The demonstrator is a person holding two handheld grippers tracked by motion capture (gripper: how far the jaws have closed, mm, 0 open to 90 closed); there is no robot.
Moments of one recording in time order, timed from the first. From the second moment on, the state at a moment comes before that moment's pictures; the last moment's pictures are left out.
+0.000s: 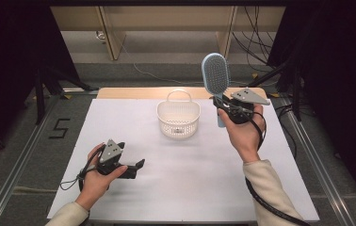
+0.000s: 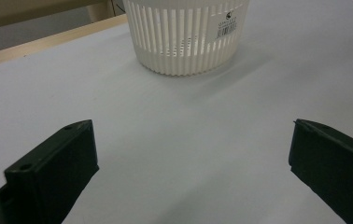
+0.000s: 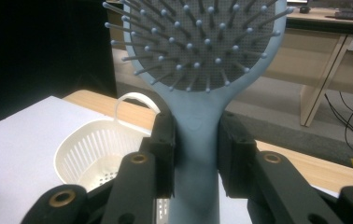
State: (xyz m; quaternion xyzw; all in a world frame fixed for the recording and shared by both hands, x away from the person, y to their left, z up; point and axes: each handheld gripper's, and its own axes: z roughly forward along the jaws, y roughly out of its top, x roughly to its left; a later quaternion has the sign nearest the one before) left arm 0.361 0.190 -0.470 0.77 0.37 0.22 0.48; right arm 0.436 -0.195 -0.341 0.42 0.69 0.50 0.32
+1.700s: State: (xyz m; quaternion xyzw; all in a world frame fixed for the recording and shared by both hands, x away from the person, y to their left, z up) left arm 0.361 0.191 -0.469 0.77 0.37 0.22 0.48; right arm 0.445 -0.183 -0.340 0.41 0.68 0.51 0.32
